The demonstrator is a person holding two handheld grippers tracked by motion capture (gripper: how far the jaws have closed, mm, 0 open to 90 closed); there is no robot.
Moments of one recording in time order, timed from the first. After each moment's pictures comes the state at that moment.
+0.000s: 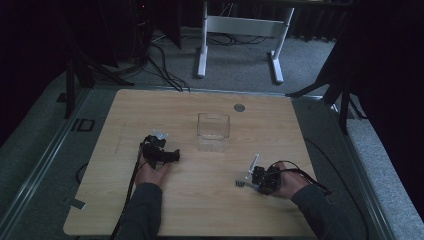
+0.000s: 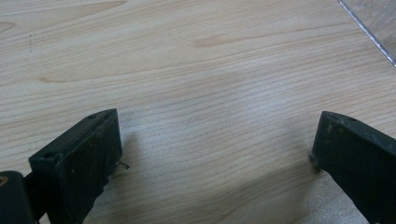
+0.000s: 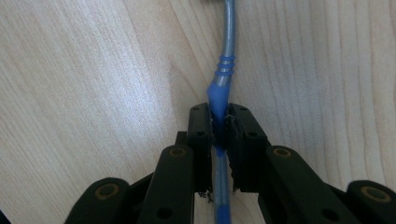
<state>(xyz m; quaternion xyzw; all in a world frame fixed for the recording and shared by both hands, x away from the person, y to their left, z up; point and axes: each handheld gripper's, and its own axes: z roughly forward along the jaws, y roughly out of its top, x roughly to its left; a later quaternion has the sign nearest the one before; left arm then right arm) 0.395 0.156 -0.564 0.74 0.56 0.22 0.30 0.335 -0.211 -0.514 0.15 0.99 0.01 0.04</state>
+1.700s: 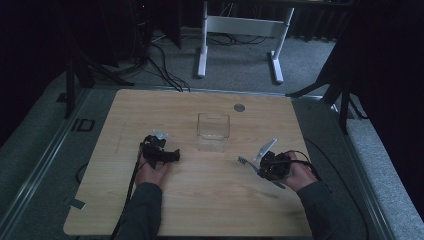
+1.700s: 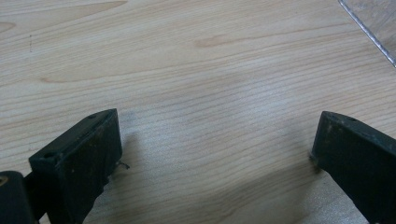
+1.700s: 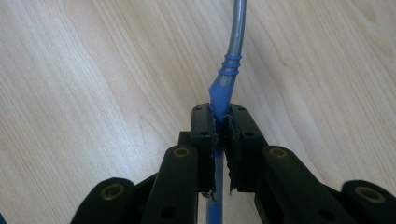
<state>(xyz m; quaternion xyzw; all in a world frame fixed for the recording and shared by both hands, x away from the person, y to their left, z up) 0.395 0.156 -0.564 0.74 0.56 0.22 0.30 0.345 -0.227 -0.463 0.21 0.96 0.13 0.09</state>
